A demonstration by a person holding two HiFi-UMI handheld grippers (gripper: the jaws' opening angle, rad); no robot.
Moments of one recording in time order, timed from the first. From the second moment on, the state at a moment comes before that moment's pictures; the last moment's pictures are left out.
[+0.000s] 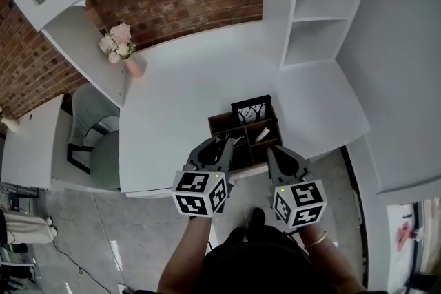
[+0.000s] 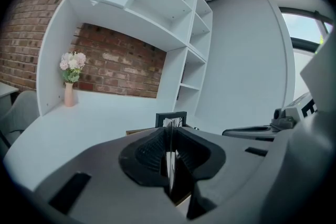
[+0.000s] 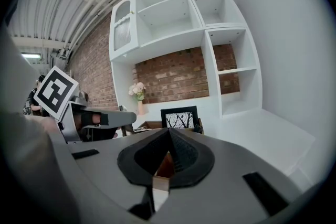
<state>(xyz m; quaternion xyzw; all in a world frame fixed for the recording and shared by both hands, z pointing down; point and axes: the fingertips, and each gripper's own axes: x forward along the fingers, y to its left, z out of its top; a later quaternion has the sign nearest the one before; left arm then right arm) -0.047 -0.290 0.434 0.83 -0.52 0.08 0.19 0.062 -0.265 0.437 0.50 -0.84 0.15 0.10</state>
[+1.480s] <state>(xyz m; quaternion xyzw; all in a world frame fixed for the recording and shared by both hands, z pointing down) -0.047 -0.296 0.467 0.82 -0.53 0.11 0.21 0.073 -0.255 0.444 0.51 -0.84 0.16 0.10</state>
